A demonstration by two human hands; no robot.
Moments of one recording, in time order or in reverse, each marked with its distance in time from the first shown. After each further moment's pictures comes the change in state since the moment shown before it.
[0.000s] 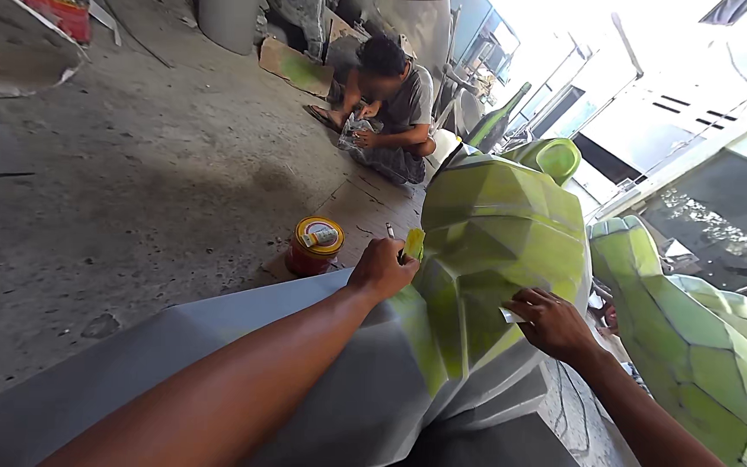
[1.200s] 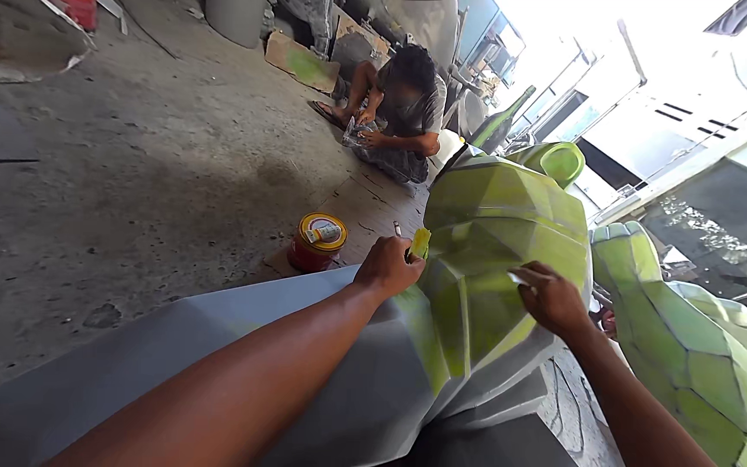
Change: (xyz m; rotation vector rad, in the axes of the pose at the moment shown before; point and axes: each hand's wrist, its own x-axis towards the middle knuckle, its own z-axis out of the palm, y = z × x) left_hand 0.002 -0.003 0.002 -0.036 -0.004 0.020; right_hand 0.042 -0.004 -0.023 0.159 0.134 0.241
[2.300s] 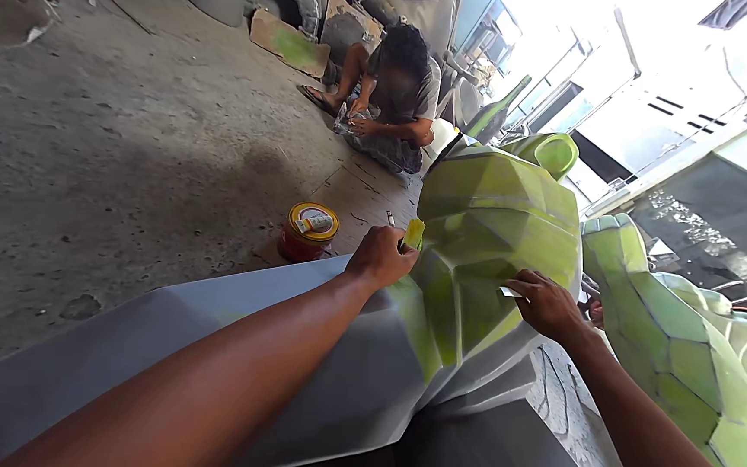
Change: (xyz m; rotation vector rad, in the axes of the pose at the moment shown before) left_hand 0.000 0.000 0.001 0.022 -0.016 0.004; right_hand -0.027 0.025 0.016 -0.124 -0.124 -0.126
